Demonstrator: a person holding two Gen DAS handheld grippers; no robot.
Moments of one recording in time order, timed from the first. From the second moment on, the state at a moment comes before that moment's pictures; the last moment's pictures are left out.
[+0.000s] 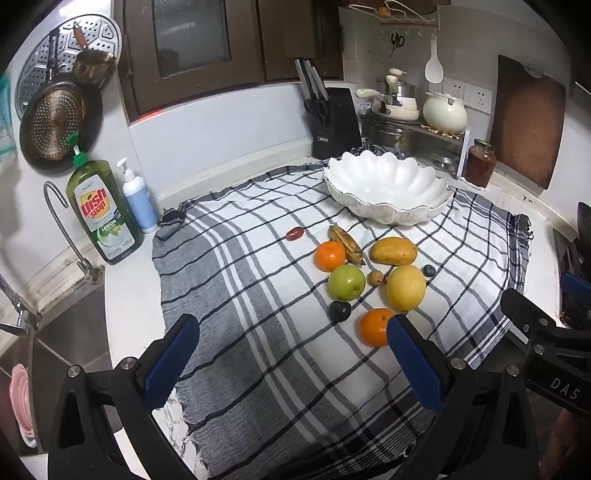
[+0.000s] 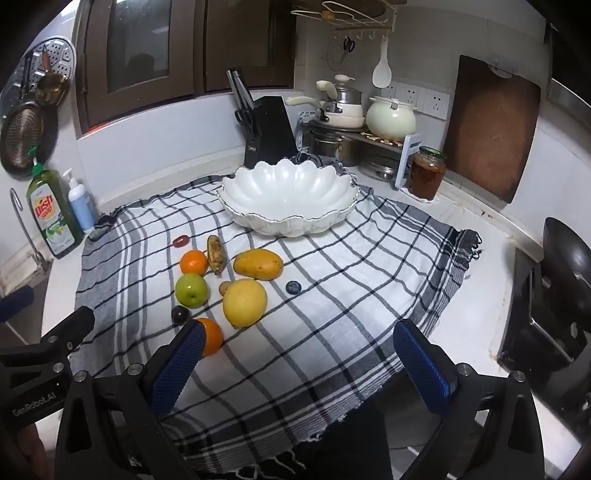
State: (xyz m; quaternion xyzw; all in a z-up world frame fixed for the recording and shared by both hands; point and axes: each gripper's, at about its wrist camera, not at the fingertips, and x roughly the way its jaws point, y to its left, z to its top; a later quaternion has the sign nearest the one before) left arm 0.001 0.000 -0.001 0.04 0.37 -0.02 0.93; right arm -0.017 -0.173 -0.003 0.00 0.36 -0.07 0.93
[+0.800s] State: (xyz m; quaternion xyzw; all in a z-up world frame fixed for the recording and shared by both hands) left arm -0.002 0.000 -0.003 0.05 0.36 -0.01 0.93; right arm -0.019 -0.175 0.000 0.00 0.35 -0.07 0.93
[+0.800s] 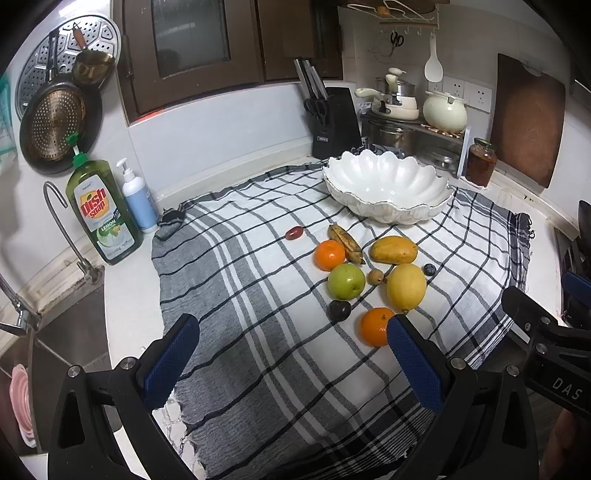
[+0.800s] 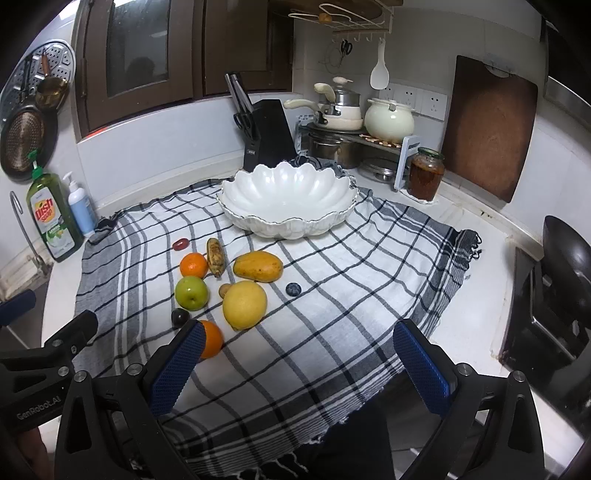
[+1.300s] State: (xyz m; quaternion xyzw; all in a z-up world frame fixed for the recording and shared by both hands) left arm 0.003 -0.006 -0.003 0.05 0.36 -0.01 0.93; right arm -0.018 -0.173 -0.004 0.01 0.35 -0.07 0.93
